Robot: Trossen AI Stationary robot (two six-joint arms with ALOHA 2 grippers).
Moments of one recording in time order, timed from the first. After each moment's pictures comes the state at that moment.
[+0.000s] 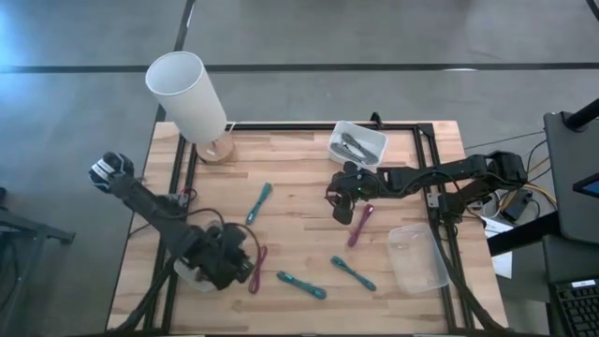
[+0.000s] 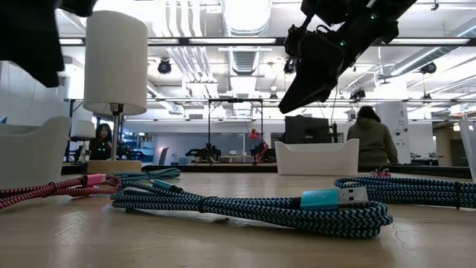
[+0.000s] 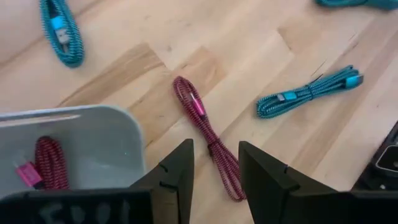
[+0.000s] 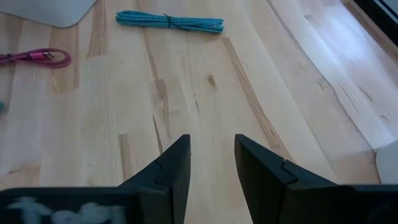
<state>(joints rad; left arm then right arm) -0.69 1.38 1.02 -0.81 -0.37 -1.50 -0.04 1.44 0.84 -0.14 0.13 0.20</state>
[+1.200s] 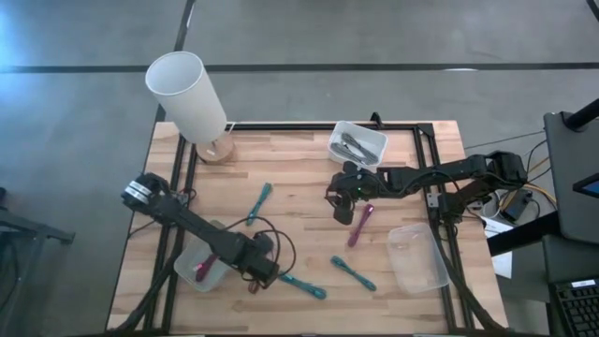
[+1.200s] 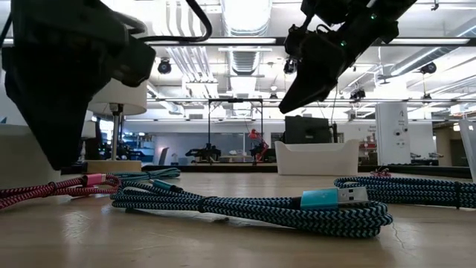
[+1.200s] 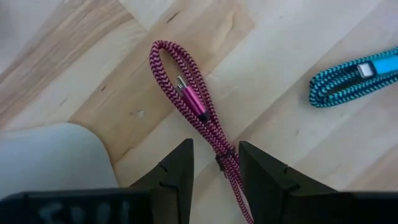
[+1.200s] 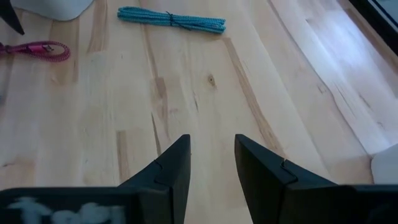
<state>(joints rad) -0.51 1.76 1.17 -0.80 -0.07 -1.30 -0.04 1.44 0.84 -0.14 0.13 0.16</state>
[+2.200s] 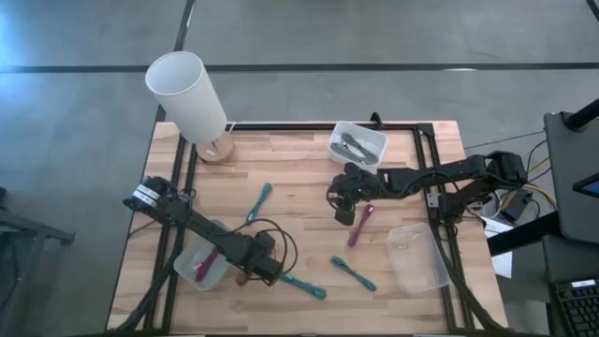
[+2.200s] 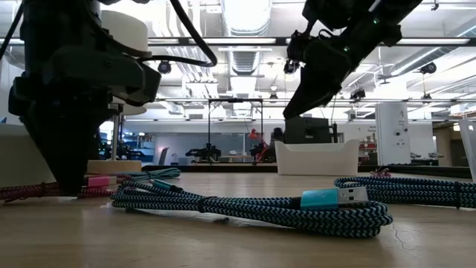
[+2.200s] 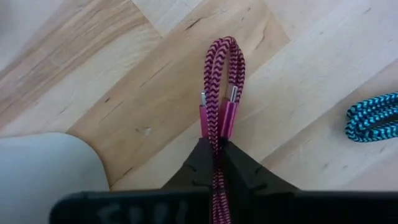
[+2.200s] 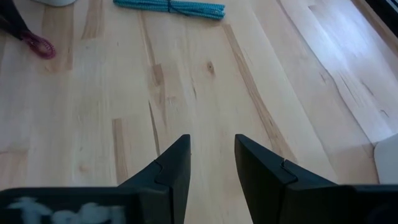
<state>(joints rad) -0.49 1.83 1.18 -0.79 -0.07 -1.35 -0.04 1.44 0.81 -0.14 0.13 0.16</state>
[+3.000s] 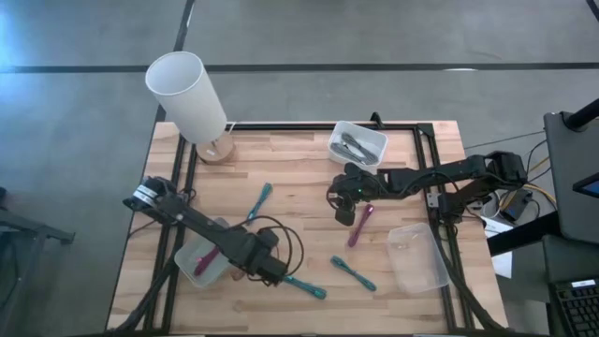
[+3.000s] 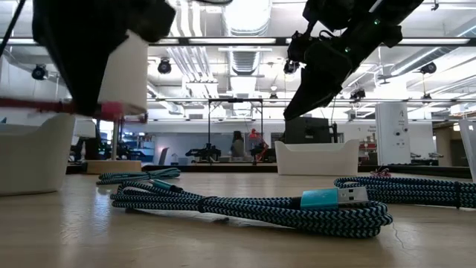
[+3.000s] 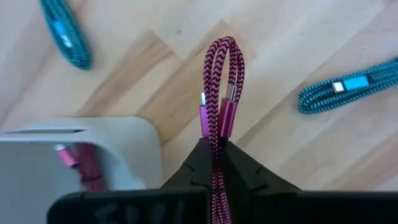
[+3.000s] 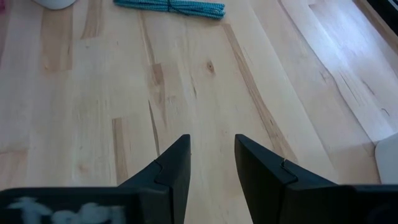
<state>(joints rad) -0.50 1.83 1.50 -1.20 -0.12 -1.26 -0.04 1.44 0.81 -0.14 0.13 0.16</state>
